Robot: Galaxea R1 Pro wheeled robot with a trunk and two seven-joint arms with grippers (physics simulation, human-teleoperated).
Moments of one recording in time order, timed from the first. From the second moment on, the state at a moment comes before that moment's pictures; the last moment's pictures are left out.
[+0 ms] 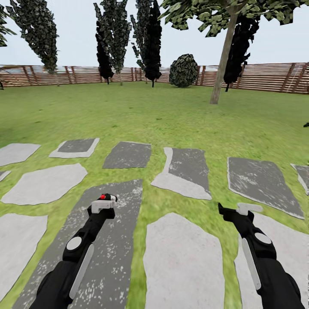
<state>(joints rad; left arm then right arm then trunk) -0.33 0.00 -0.05 -1.39 0.06 0.10 -0.05 -0.36 -0.04 -0.22 -1.41 -0.01 0.35 0.03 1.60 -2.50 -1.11</state>
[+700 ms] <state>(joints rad) -0.33 0.00 -0.05 -1.39 0.06 0.10 -0.05 -0.36 -0.04 -0.22 -1.42 -0.01 0.35 0.02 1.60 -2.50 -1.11</state>
